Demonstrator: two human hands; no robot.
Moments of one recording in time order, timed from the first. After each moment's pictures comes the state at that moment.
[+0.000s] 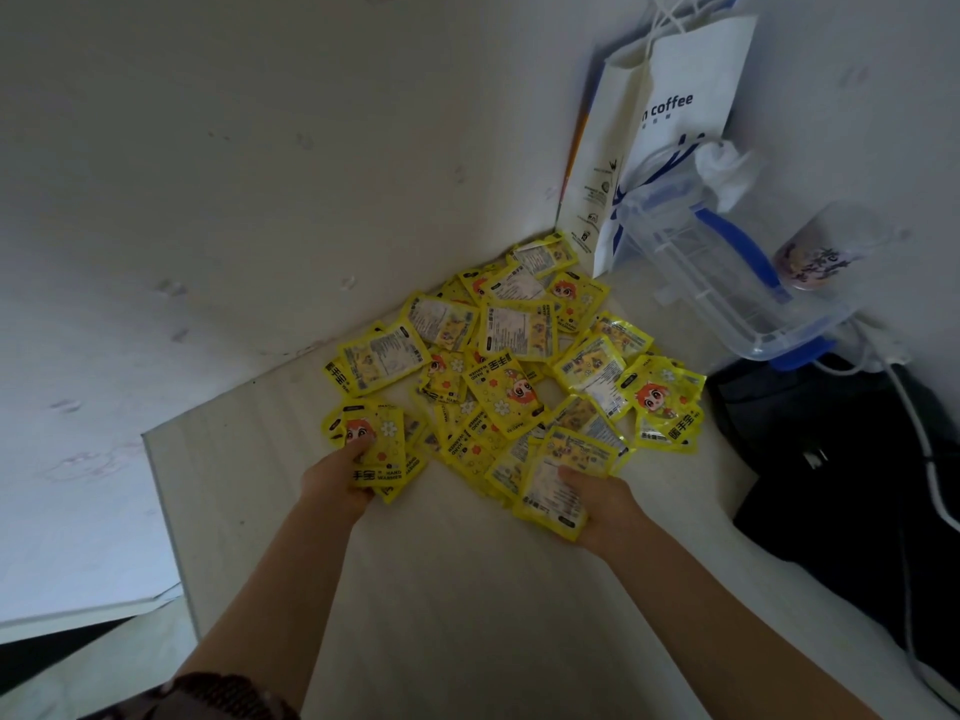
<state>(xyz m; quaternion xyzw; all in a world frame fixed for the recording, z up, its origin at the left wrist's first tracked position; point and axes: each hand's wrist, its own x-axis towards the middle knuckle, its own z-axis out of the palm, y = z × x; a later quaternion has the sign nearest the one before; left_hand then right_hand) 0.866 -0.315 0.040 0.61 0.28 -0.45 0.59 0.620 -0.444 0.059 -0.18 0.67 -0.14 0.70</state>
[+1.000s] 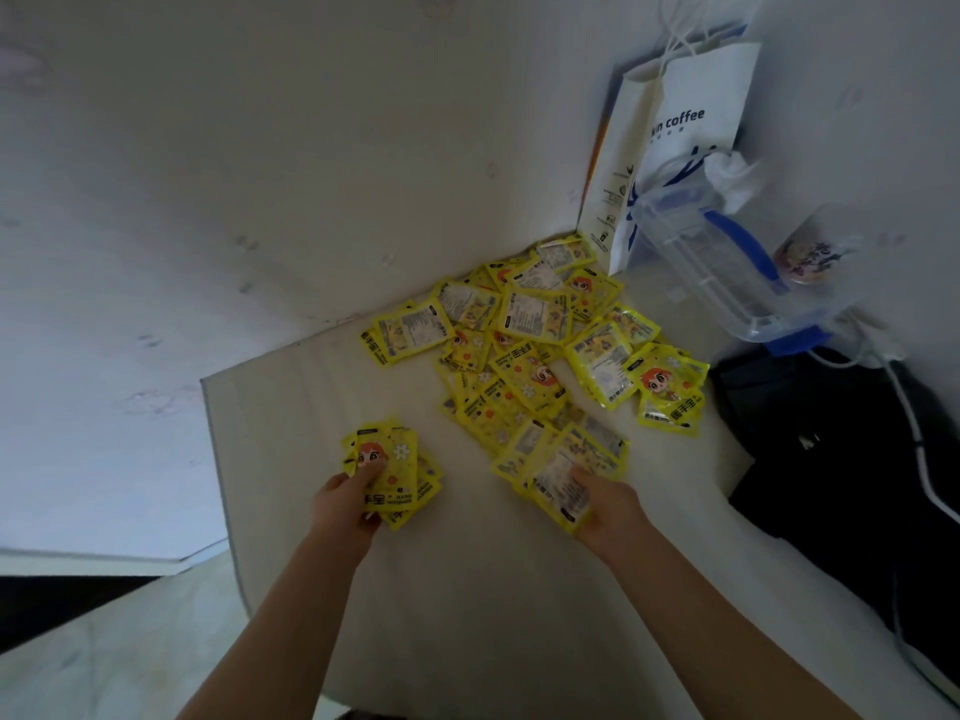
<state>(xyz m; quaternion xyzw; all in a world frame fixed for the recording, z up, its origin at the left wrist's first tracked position) 0.798 -0.231 0.051 0.63 0.23 -0.40 0.62 0.589 -0.402 0.070 -0.21 0.66 -0.16 0.71</state>
